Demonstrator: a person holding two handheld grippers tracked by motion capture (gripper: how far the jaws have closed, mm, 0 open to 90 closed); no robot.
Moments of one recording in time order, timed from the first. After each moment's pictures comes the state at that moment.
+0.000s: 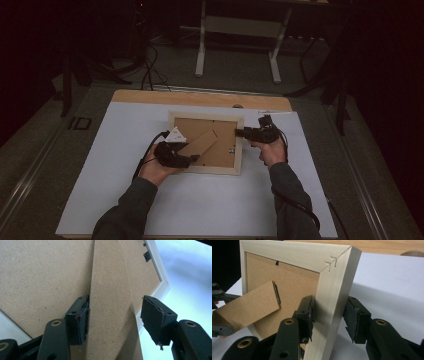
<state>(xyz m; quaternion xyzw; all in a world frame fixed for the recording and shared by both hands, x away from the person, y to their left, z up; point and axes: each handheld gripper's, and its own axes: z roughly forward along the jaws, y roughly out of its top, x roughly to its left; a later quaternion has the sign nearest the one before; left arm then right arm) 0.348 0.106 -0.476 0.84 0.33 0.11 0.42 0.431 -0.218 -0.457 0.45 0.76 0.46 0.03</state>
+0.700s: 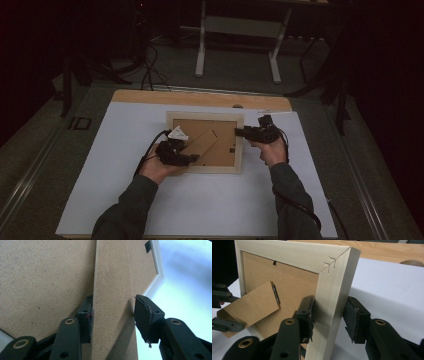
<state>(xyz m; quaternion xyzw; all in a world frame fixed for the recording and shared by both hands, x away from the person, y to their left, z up) 0.354 0.102 -0.475 0.85 0.33 0.08 0.40 0.425 -0.215 -0.449 0.43 0.77 0.46 0.05</state>
